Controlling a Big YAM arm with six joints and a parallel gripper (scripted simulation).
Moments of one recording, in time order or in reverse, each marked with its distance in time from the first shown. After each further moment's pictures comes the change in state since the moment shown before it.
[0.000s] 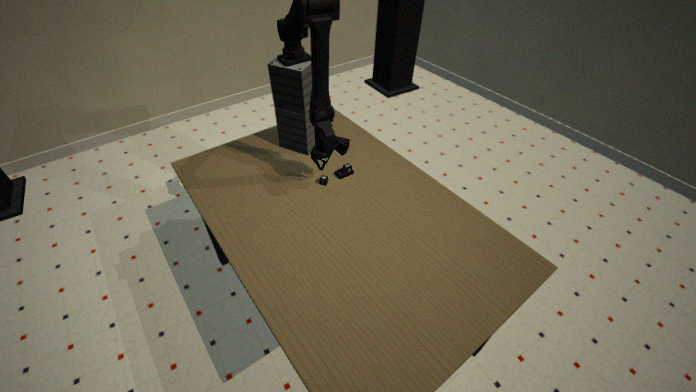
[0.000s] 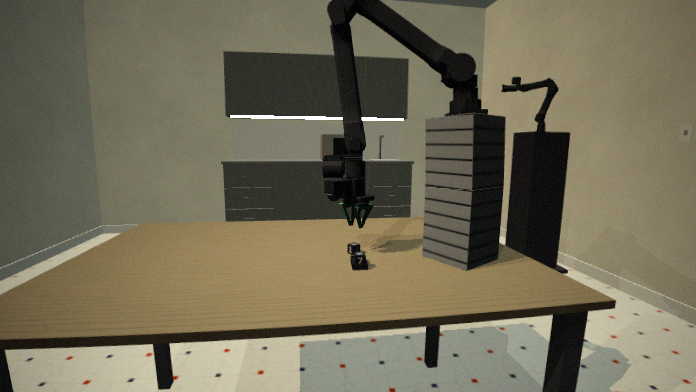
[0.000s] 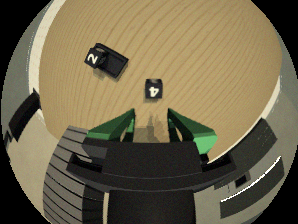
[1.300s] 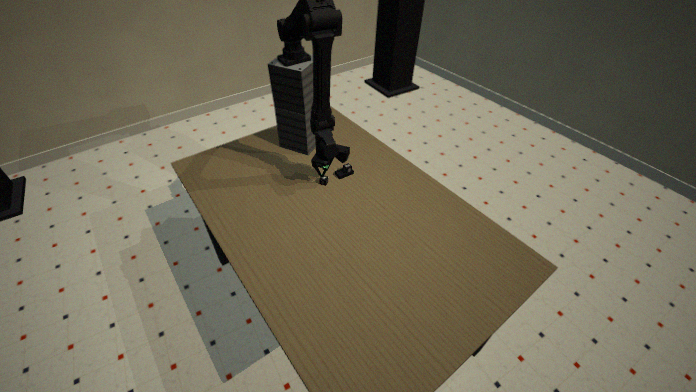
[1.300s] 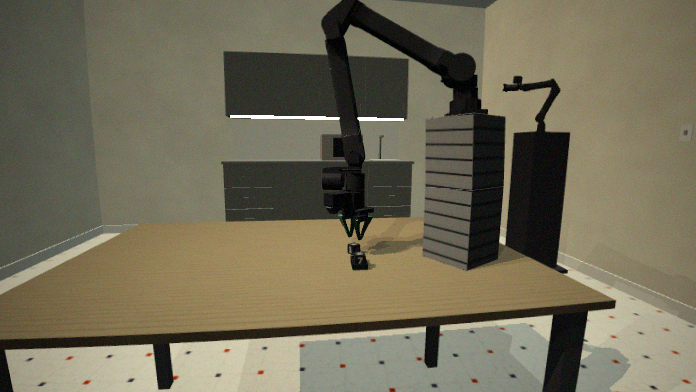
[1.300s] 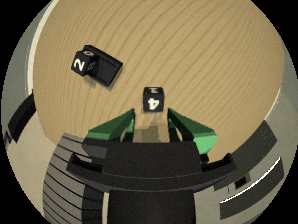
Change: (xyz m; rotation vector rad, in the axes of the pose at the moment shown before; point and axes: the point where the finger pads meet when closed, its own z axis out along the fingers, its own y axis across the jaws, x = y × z) arm -0.003 -0.001 0.037 0.003 -0.003 -0.004
